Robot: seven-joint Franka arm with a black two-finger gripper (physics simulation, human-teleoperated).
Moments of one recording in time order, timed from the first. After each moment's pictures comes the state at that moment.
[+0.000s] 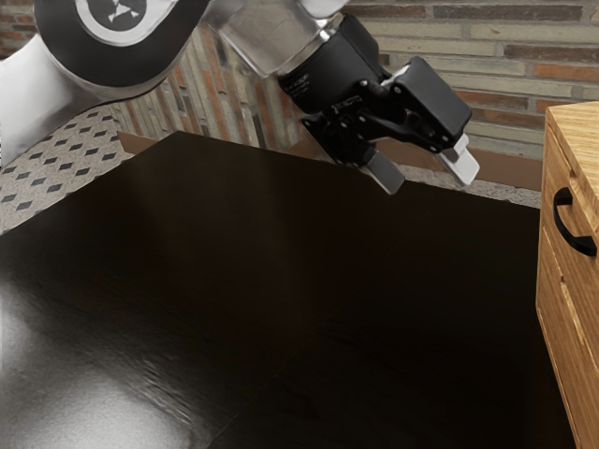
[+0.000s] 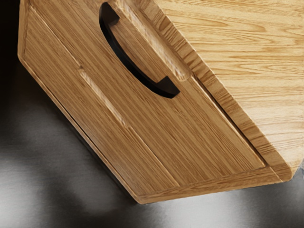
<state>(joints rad) 0.07 0.00 -0.43 -1.29 -0.34 1.75 -0.24</state>
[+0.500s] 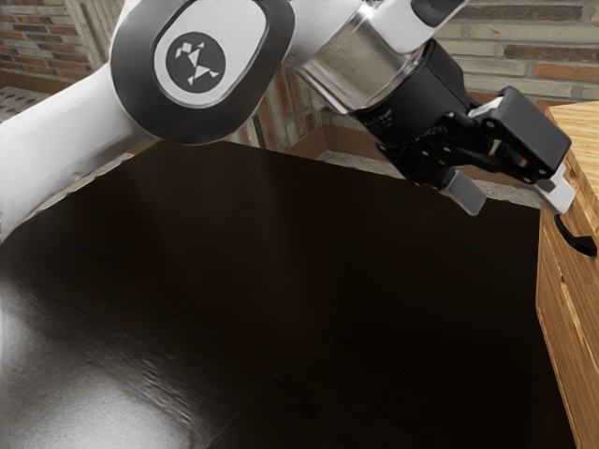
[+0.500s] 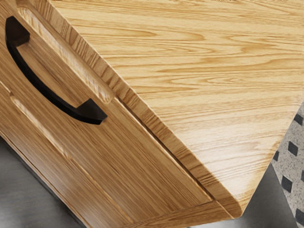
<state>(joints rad) 0.00 0.04 -0.48 -1.33 -0.30 1.92 -0.26</state>
